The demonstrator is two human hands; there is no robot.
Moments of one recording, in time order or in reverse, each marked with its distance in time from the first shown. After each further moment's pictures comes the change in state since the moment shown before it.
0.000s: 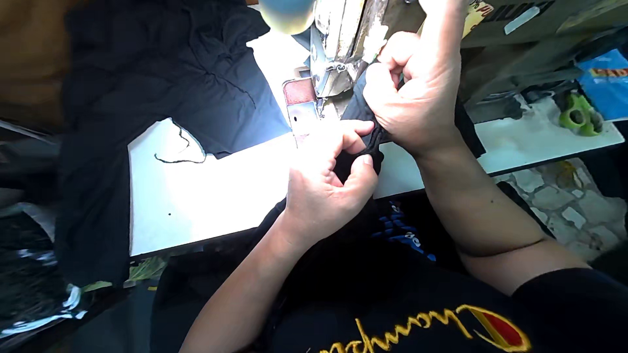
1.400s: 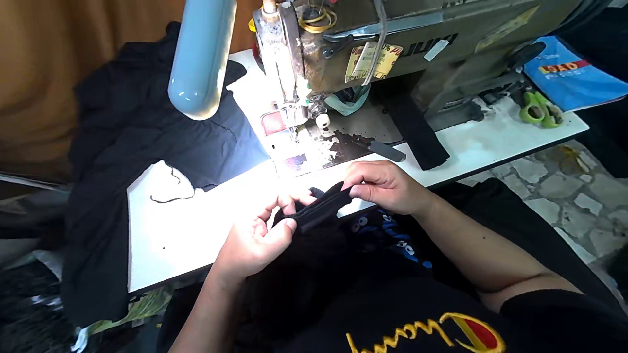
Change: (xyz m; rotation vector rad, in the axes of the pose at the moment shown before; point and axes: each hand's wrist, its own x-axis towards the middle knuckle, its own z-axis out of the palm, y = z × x) left_hand -0.025 -0.005 -0.052 -0.124 -0.349 -0.262; right_hand -0.095 0.015 -0.057 0.631 -0.470 0.185
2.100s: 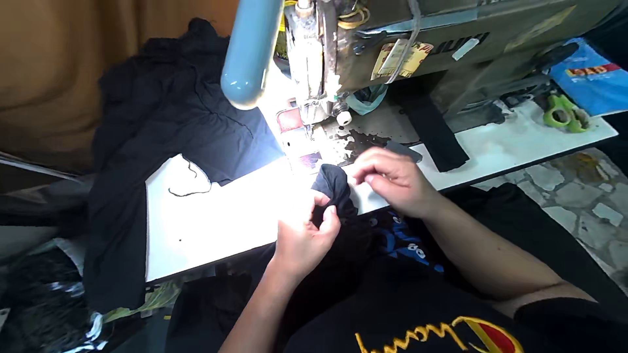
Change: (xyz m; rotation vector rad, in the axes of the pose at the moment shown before) left_hand -0.007 -0.018 0.056 0.348 0.359 -0.013; right_hand 0.010 -0.011 0.017 -0.275 0.132 0.109
